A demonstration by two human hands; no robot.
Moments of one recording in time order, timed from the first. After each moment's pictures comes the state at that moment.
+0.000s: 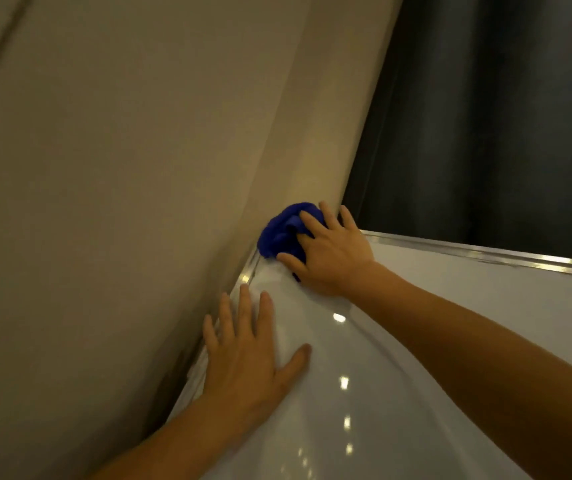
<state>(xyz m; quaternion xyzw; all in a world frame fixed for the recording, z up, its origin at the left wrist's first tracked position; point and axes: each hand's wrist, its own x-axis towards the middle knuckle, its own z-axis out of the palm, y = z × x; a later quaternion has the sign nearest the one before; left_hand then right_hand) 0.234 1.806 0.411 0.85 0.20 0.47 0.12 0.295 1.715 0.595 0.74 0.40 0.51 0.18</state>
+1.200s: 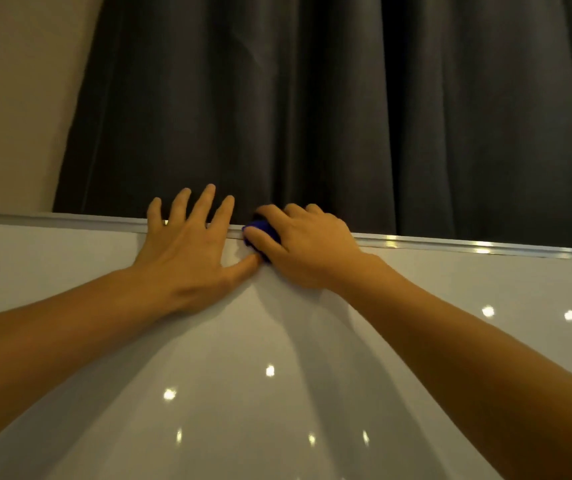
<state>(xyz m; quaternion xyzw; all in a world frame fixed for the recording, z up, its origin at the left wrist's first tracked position) 0.304 1.582 0.594 0.84 -0.07 0.53 -0.02 0.324 1.397 0.625 0.79 0.23 0.57 0.05</state>
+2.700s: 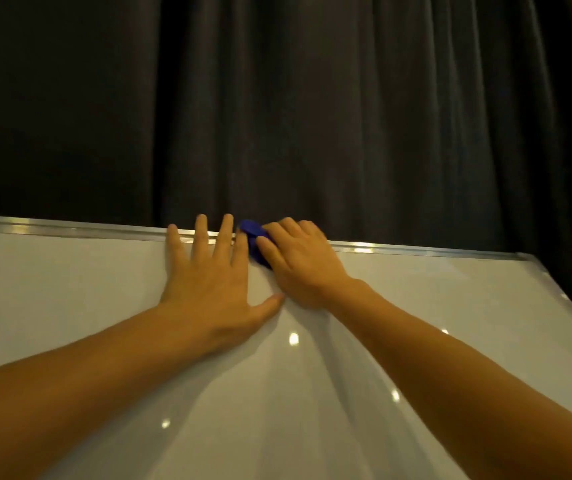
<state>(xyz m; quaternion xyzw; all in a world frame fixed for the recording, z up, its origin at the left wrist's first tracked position) 0.313 1.202 0.557 0.85 -0.10 0.51 -0.05 0.328 1.034 0.595 0.78 0.18 0.59 0.06</state>
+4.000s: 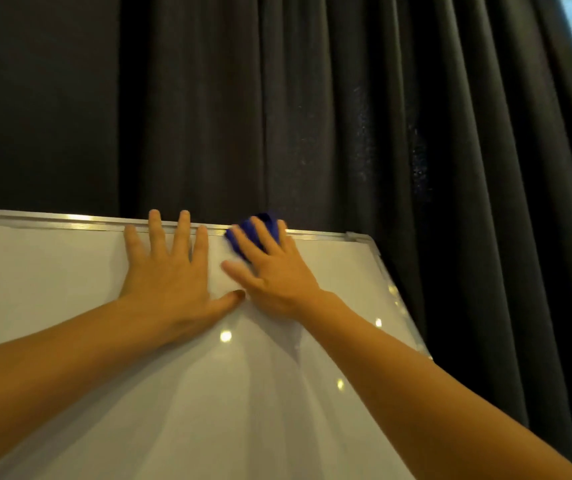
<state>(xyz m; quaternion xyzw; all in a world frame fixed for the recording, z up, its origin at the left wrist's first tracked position) 0.331 0.848 0.557 0.87 -0.13 0.47 -0.04 0.340 0.660 0.565 0.88 0.13 0.46 -0.03</state>
